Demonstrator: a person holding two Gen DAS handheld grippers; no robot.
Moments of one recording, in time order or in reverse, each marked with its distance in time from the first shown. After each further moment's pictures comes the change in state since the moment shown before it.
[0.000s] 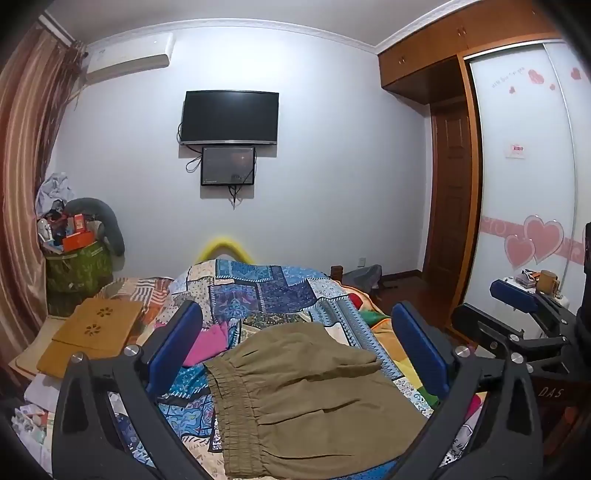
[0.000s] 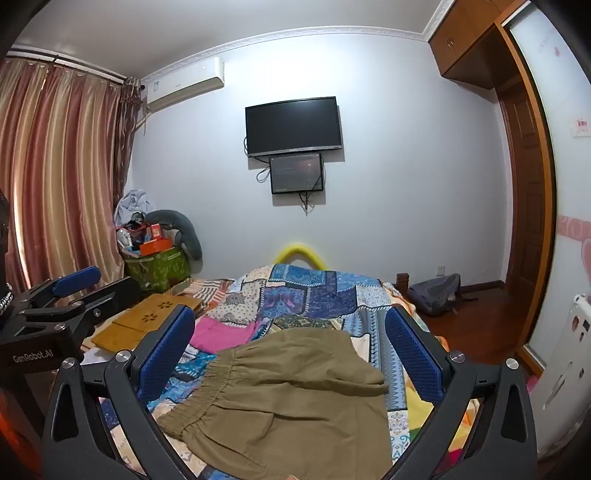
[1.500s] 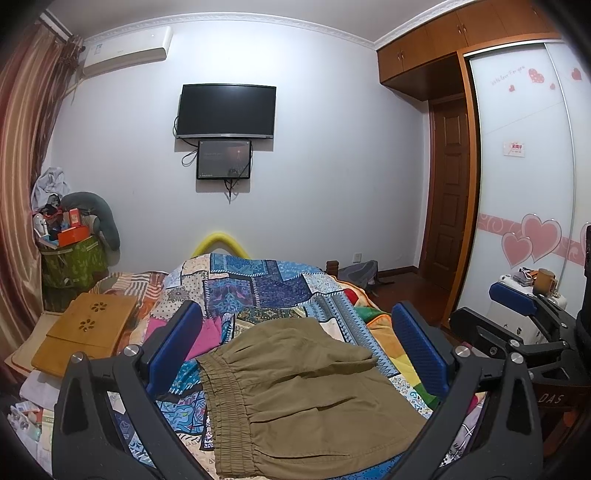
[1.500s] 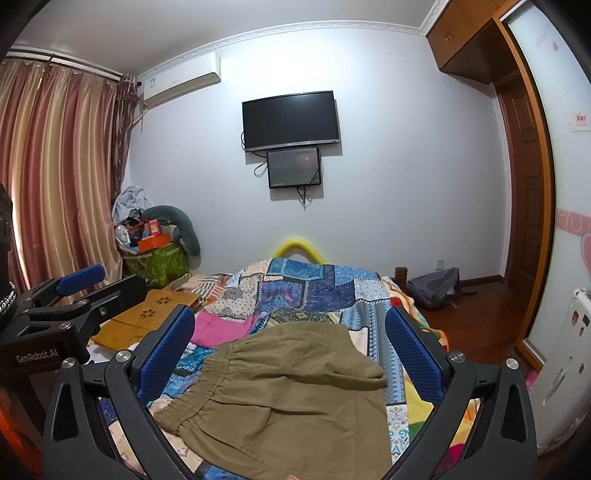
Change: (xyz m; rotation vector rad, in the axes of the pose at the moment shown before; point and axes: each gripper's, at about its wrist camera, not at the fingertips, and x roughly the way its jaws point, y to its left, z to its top) left arm 0.007 0.000 -0.005 0.012 0.013 -0.015; right arm -0.001 -0.006 -0.004 0.012 0.017 -0.003
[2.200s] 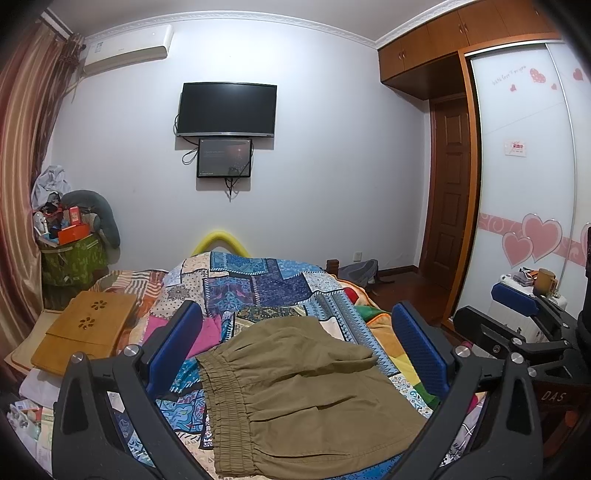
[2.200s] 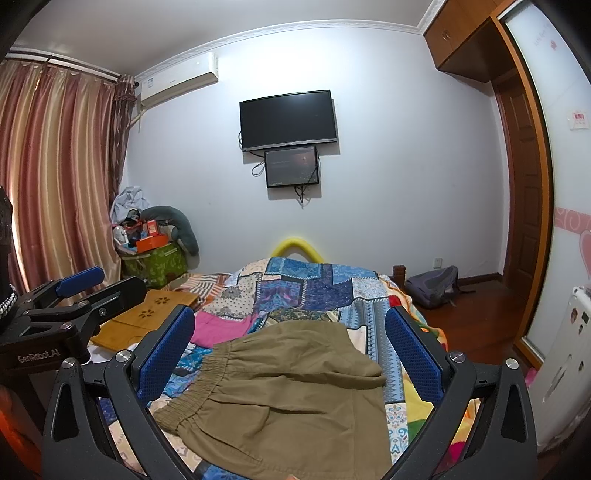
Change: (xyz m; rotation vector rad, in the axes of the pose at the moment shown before) left arm 0.000 0.002 0.000 -0.007 0.004 -0.001; right arm 0.002 -0.002 0.001 0.004 0.005 -0.003
